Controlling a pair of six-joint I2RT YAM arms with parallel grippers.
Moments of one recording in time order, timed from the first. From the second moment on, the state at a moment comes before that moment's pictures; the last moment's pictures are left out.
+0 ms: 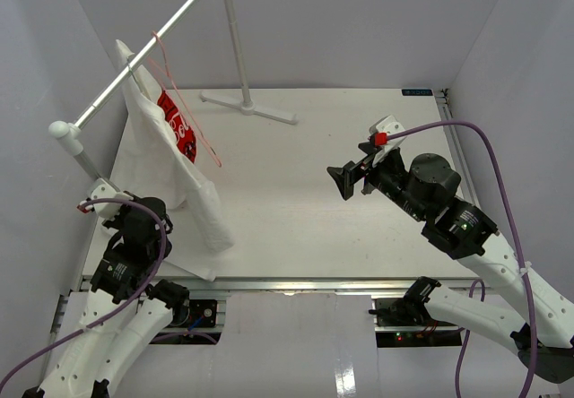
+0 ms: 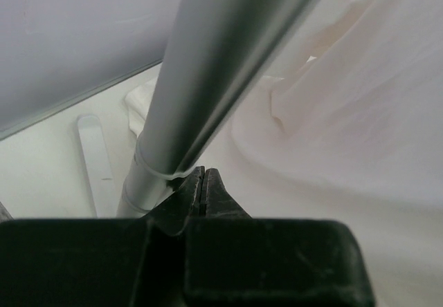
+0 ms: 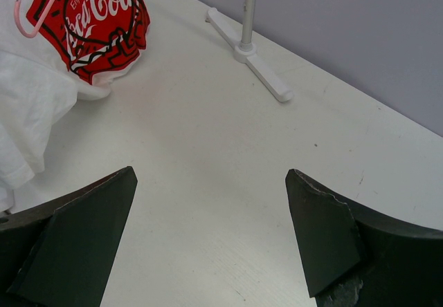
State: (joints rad) left arm -0.43 0.47 0.76 -0.69 -1.09 -0.72; right arm 0.82 0.83 1.06 -0.32 0.10 -0.06
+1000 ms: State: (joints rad) left arm -0.42 0.52 0.75 -0.51 -0.90 -0.45; right arm 0.82 0.83 1.04 -0.32 0.06 -0.06
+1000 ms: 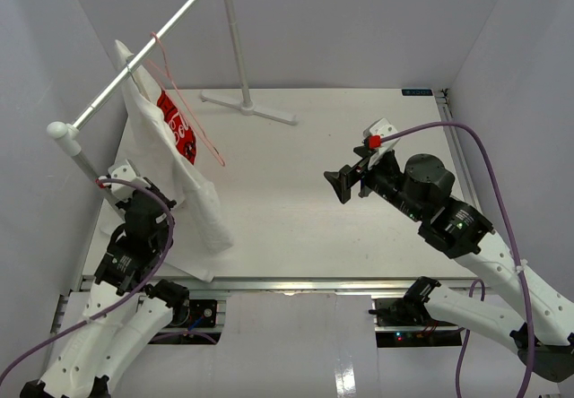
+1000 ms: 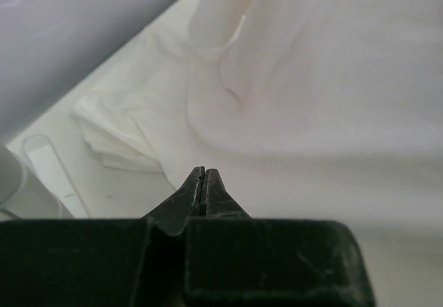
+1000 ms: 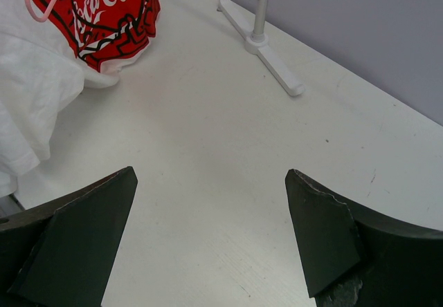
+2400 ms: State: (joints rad) left arm -0.42 0.78 1.15 -0.19 0.30 -0.48; right arm 0.82 0.88 0.97 -0.31 0.25 0.08
